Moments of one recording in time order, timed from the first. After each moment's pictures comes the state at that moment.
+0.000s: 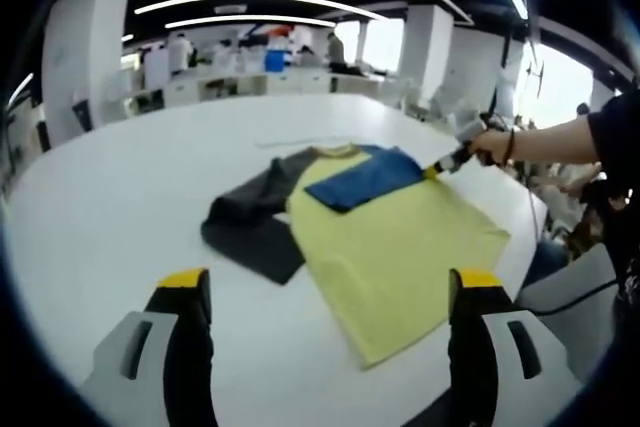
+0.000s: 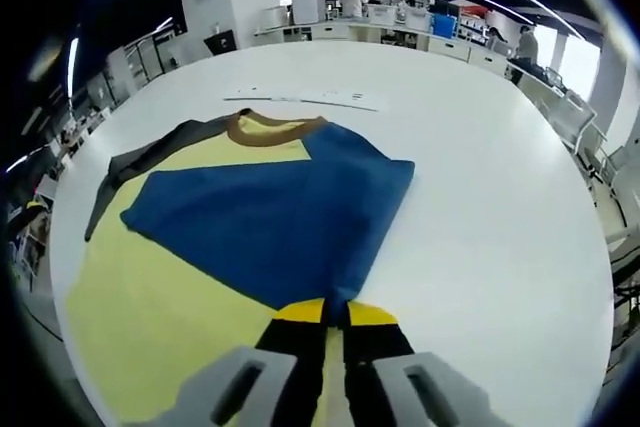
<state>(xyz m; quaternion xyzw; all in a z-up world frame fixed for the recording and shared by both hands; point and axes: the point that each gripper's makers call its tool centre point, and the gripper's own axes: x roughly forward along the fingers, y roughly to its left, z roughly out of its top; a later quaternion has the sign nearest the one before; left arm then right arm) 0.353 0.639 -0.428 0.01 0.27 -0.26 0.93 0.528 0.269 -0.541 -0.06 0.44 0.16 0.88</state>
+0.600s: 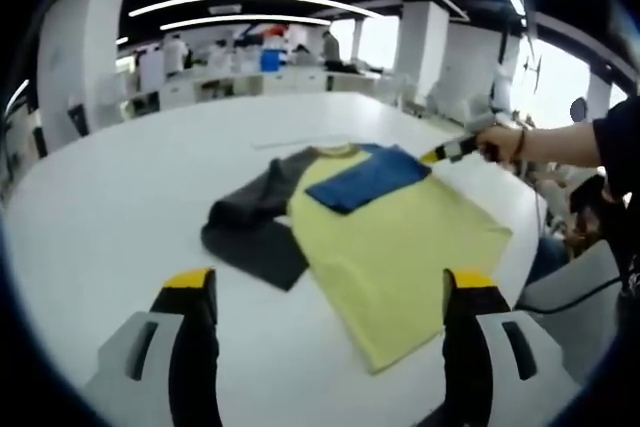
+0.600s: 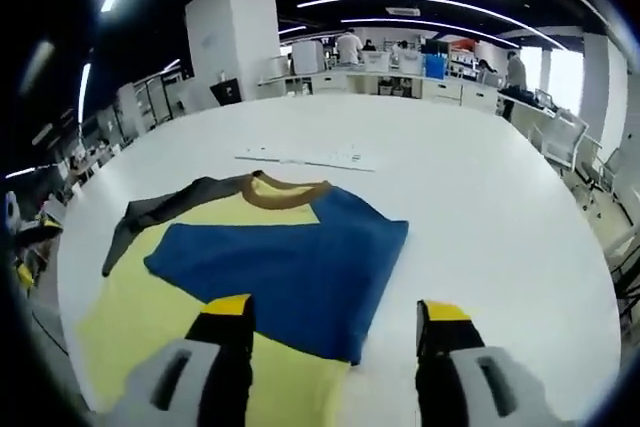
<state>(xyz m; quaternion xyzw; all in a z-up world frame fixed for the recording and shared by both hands) 0.367 0.639 -0.431 0.02 0.27 -0.27 0.92 0.545 0.285 -0.488 -0.01 0.33 0.19 0.93</state>
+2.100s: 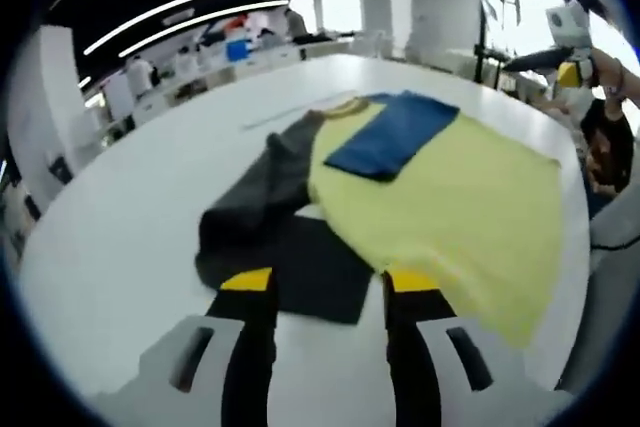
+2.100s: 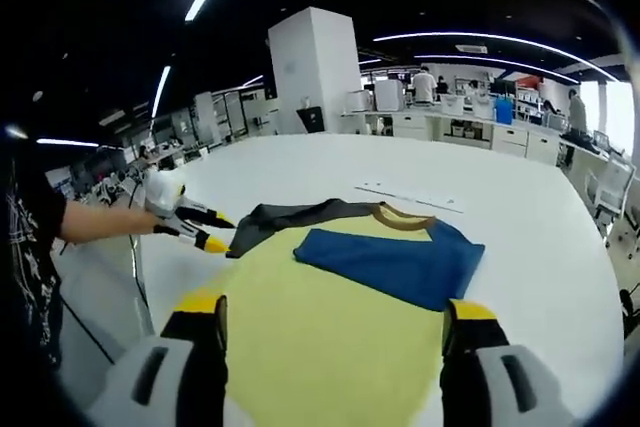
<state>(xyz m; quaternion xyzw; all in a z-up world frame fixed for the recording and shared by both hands) 0.450 0.646 -0.516 0.15 0.30 -0.30 0.89 0.397 0.345 -0.408 -0.03 0.26 0.33 0.91</state>
